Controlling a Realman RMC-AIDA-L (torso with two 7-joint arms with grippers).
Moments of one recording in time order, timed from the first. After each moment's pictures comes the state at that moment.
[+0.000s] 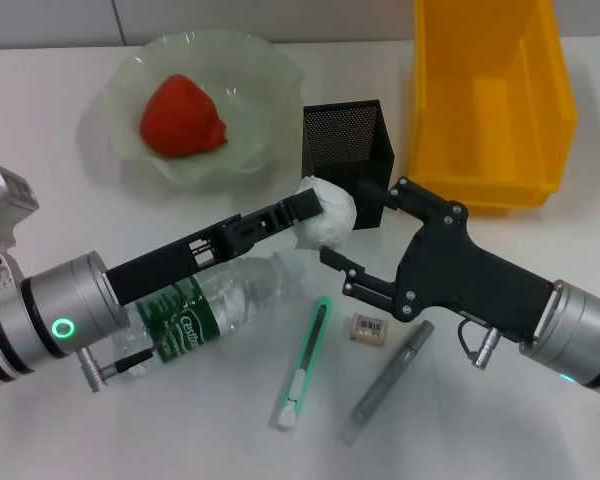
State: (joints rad) left arm -0.54 -2.08 0.94 0.10 1.43 1.58 -1.57; right arm 0.54 2.09 -0.61 0.10 -1.66 -1.60 0.10
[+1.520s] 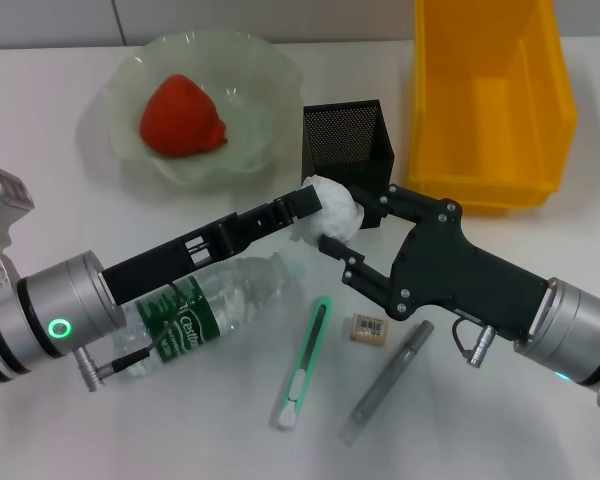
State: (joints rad) left arm -0.53 -2.08 0.94 0.11 1.43 1.59 -1.57; right arm 0.55 2.09 -0.60 0.12 -1.67 -1.60 0.11
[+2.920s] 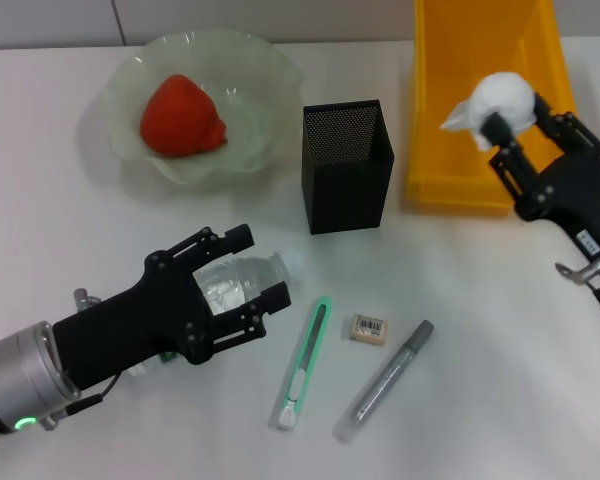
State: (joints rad) left arm -0.37 -2.07 0.98 0.17 1.44 1.67 -0.79; right arm 0.41 2.09 -0.17 0.10 -1.66 -1.59 0.37
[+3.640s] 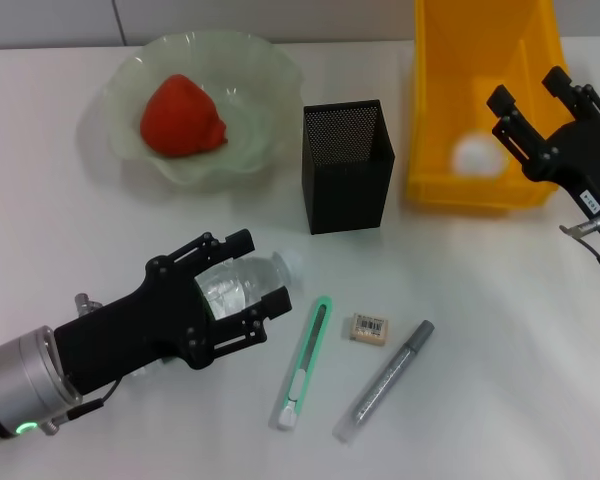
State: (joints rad) left arm -0.37 -2.07 0.98 0.16 1.44 1.67 -0.78; right arm 0.47 2.09 -0.07 0.08 -1.66 -1.45 0.40
